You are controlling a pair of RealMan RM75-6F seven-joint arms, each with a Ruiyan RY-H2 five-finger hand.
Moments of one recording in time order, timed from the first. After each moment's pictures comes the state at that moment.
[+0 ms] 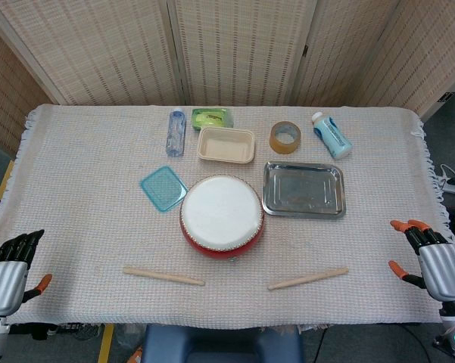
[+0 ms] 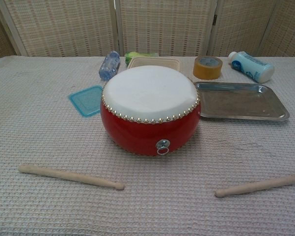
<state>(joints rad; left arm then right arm) -0.08 -1.16 -0.03 -1.62 1.50 1.49 0.20 0.08 -1.10 0.05 -1.55 -1.60 1.53 0.09</state>
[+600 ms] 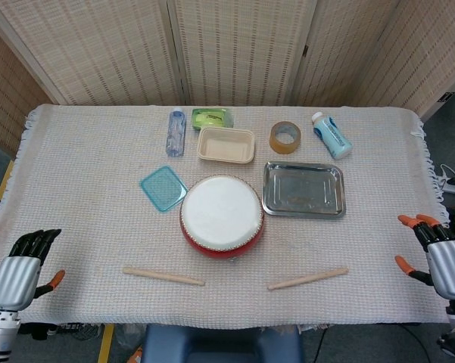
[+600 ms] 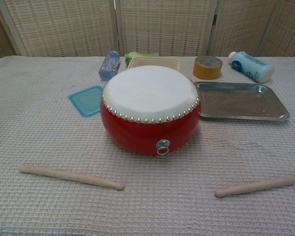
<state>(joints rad) -0.12 -1.18 -0.03 -1.63 1.55 1.47 0.17 0.07 -1.09 0.07 -1.54 -1.60 1.57 0.09</state>
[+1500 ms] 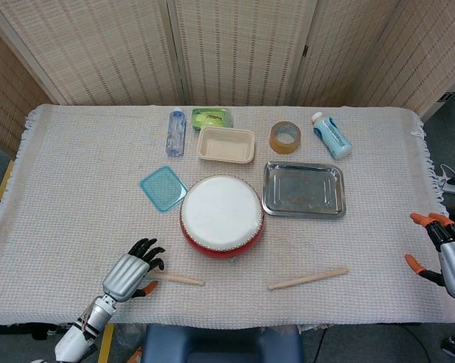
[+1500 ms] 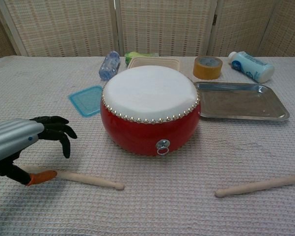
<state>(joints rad) -0.38 -1.49 -0.02 -1.60 1.54 1.08 0.31 0.06 -1.06 0.07 -1.53 -1.58 1.59 0.12</state>
